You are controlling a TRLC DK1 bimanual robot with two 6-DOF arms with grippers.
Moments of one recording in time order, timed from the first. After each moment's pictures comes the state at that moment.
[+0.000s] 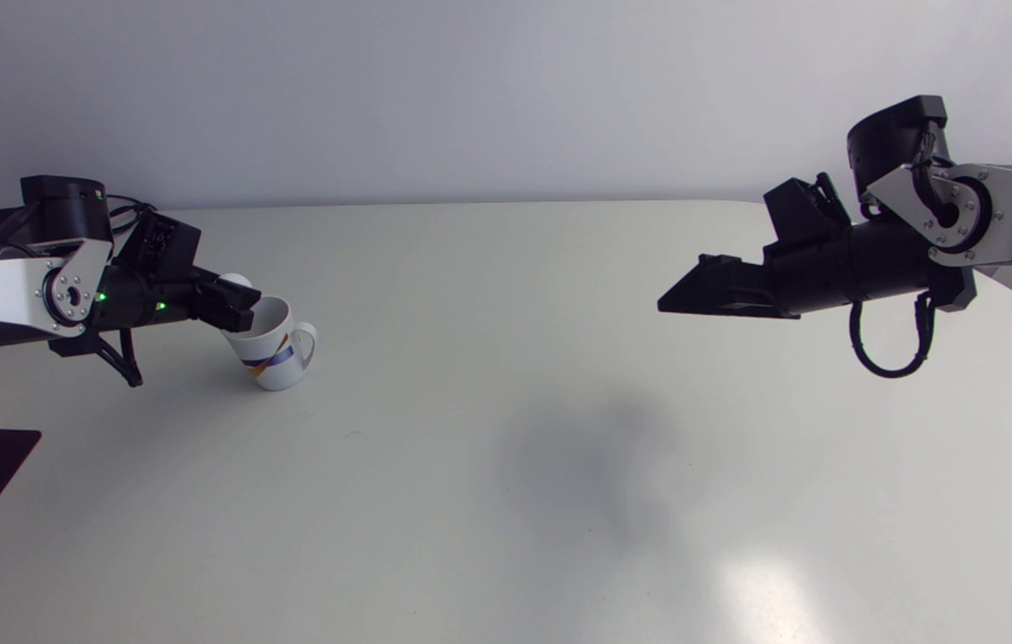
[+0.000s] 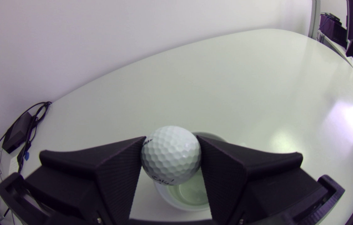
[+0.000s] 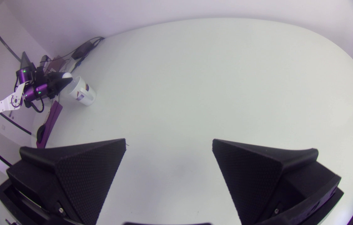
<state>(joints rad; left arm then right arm) 0.18 1.73 0.99 0.13 0.33 0.48 0.02 1.55 1.10 -0.39 -0.57 -0.07</state>
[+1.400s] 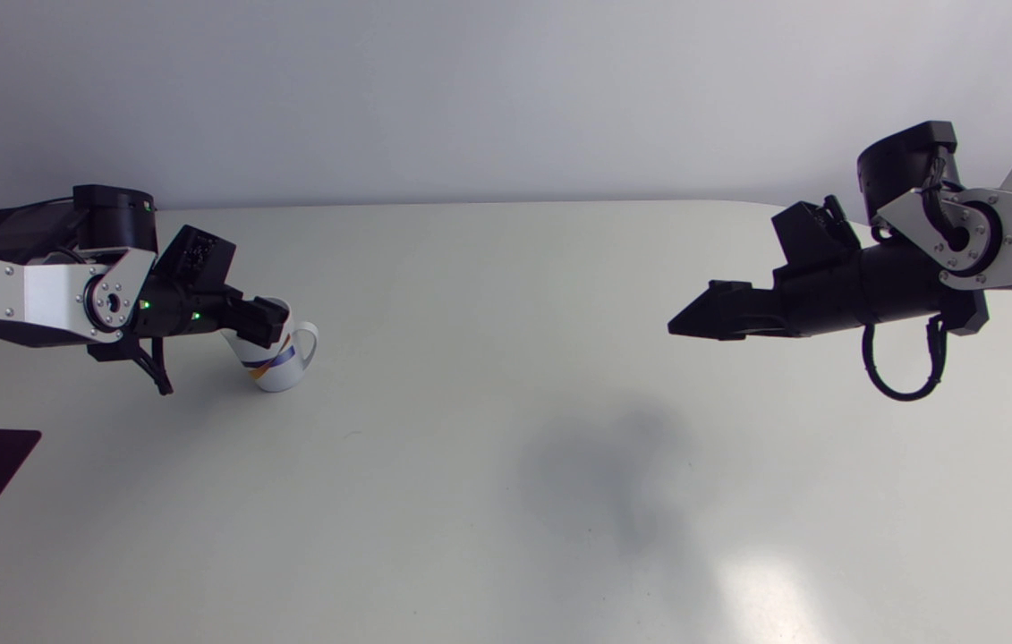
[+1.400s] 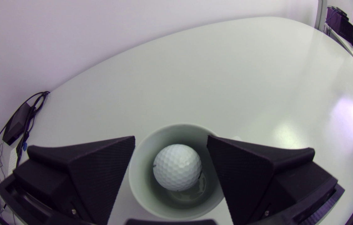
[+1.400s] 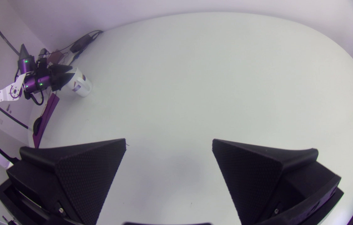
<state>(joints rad) 0.09 1.77 0.98 0.11 0.20 0.44 -0.01 1.52 1.03 -0.39 -0.57 -0.12</state>
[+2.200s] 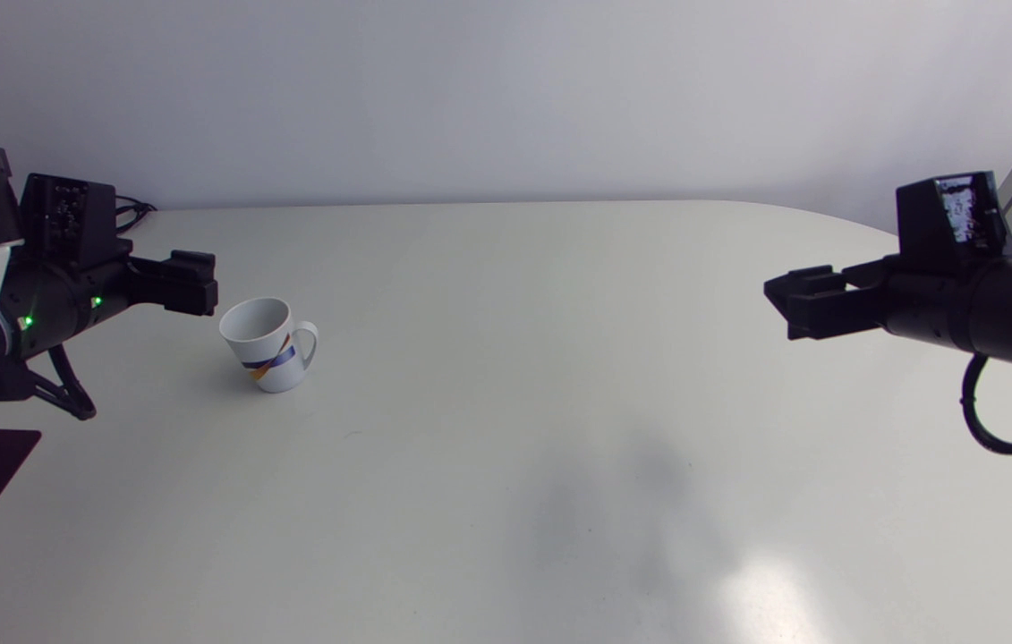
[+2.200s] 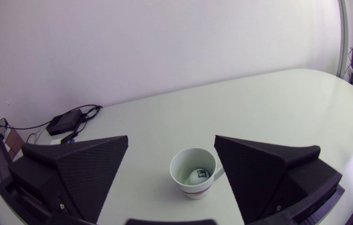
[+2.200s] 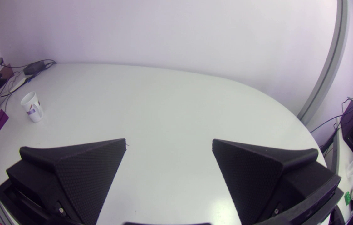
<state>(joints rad) 0.02 1.17 0.72 0.10 -0.06 0.24 0.02 1.04 0.76 -0.17 -0.12 -0.12</state>
